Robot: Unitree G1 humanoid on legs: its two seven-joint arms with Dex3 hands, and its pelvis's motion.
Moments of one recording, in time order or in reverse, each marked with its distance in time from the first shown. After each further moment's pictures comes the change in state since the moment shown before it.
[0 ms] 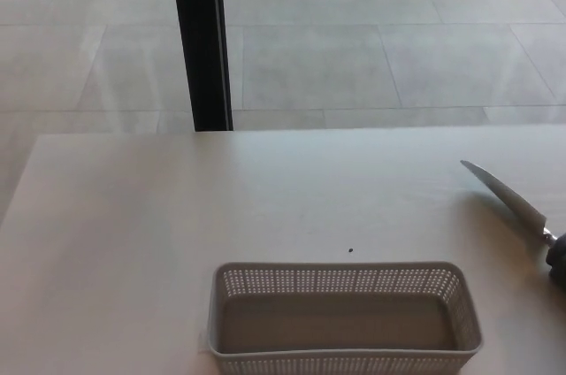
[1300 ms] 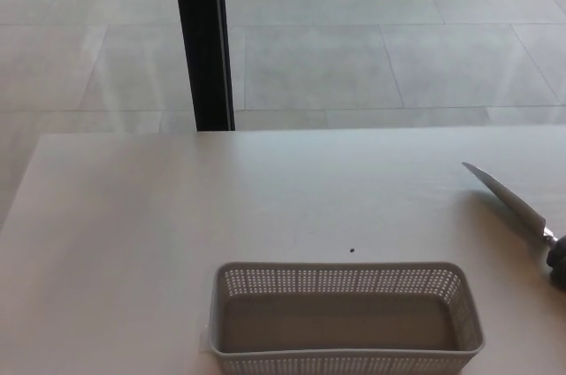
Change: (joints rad) left_arm -0.006 0.000 -0.004 -0.002 0.000 0.000 -0.002; right_arm 0.436 -0.204 -0.700 -0.328 0.264 -0.161 0.006
